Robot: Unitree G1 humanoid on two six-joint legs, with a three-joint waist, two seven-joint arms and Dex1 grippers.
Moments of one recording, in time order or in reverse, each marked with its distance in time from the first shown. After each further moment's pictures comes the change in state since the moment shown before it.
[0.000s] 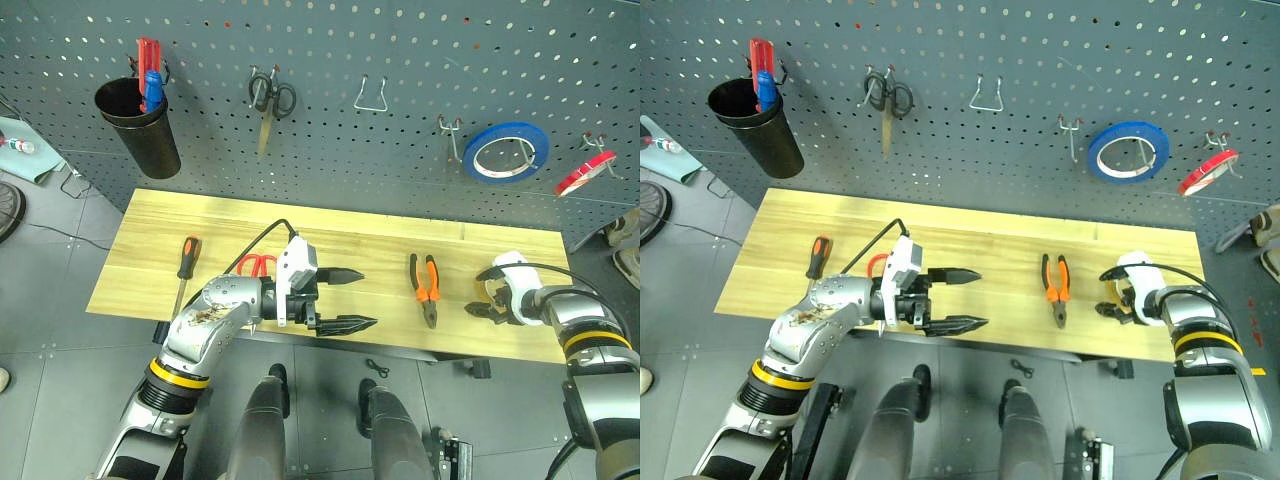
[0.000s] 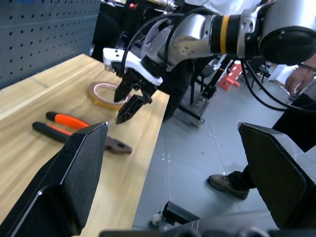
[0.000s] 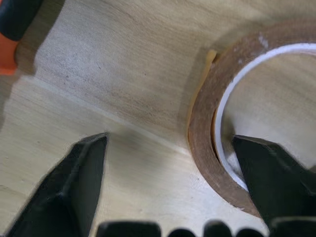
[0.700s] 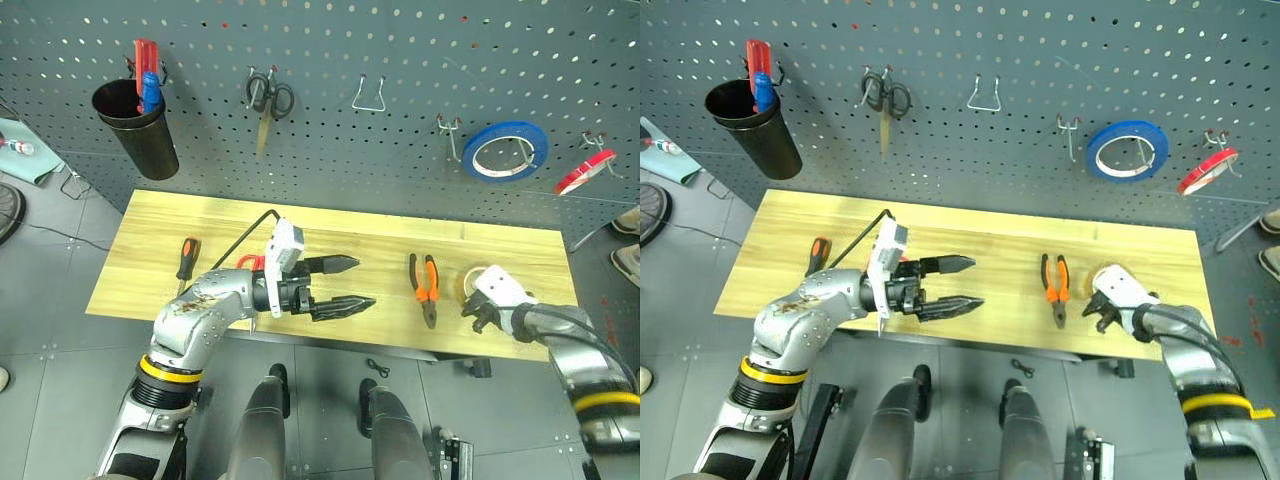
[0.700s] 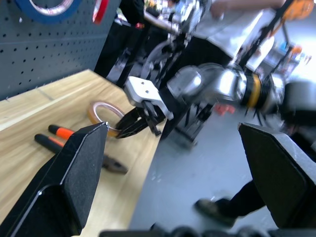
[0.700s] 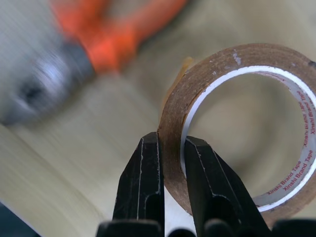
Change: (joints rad) left arm -0.011 -0.001 0.127 -0.063 -0.202 0.209 0.088; right arm 0.478 -0.016 -0.087 -0.855 -0.060 -0.110 -0.148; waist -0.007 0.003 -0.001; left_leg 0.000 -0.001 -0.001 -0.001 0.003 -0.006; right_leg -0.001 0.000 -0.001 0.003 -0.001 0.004
